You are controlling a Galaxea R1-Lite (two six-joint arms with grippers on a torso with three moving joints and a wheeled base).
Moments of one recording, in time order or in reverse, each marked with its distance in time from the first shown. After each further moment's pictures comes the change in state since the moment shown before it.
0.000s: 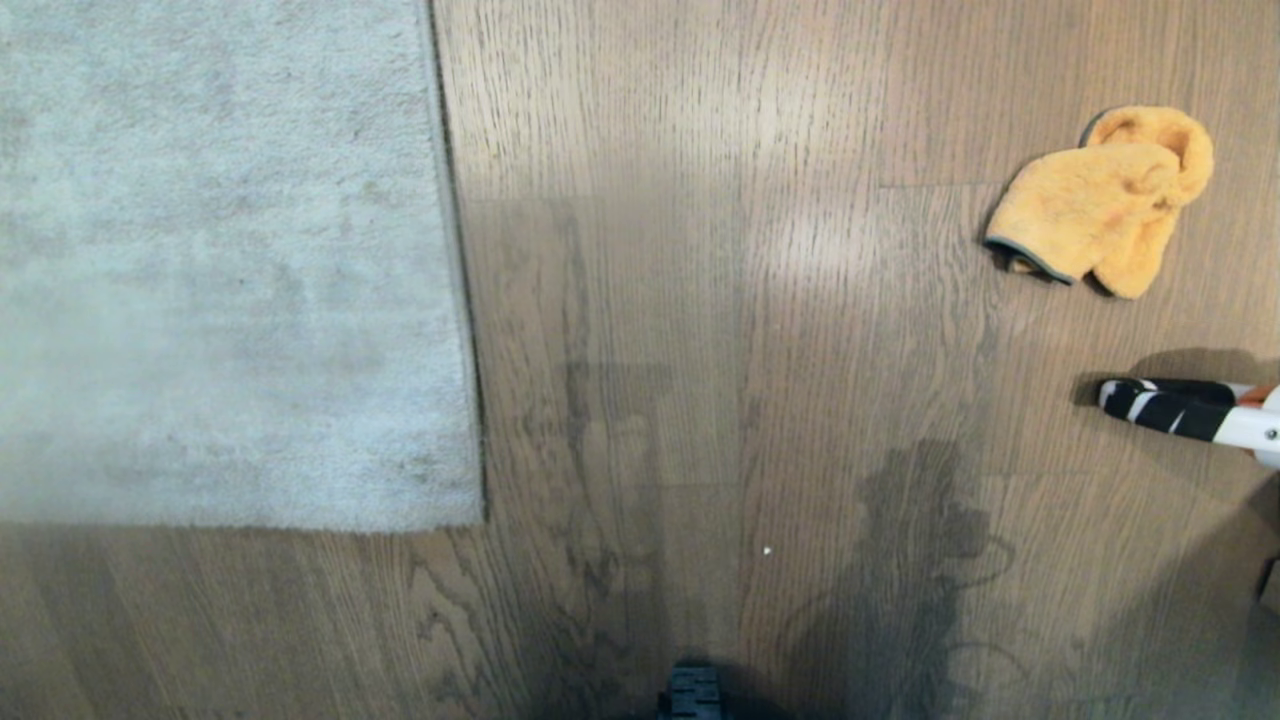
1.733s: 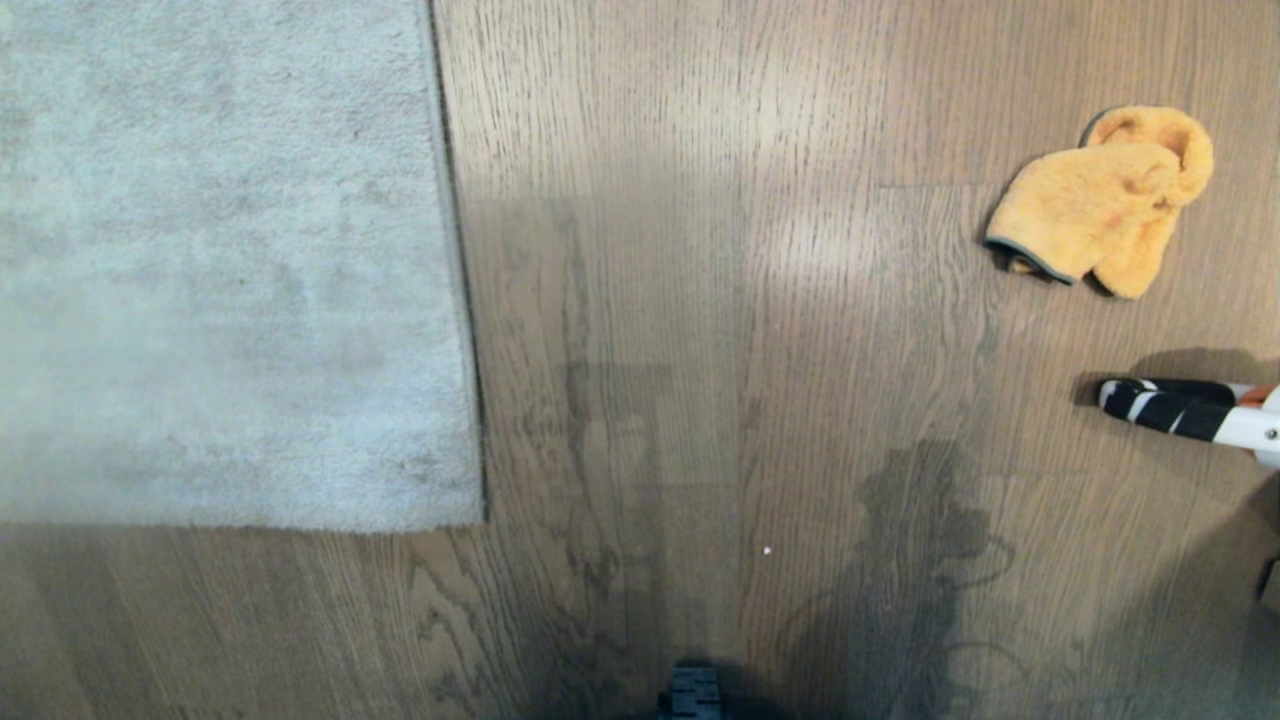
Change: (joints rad) left arm 0.000 0.000 0.000 0.000 0.000 0.000; right arm 0.000 0.000 0.000 0.000 0.000 0.003
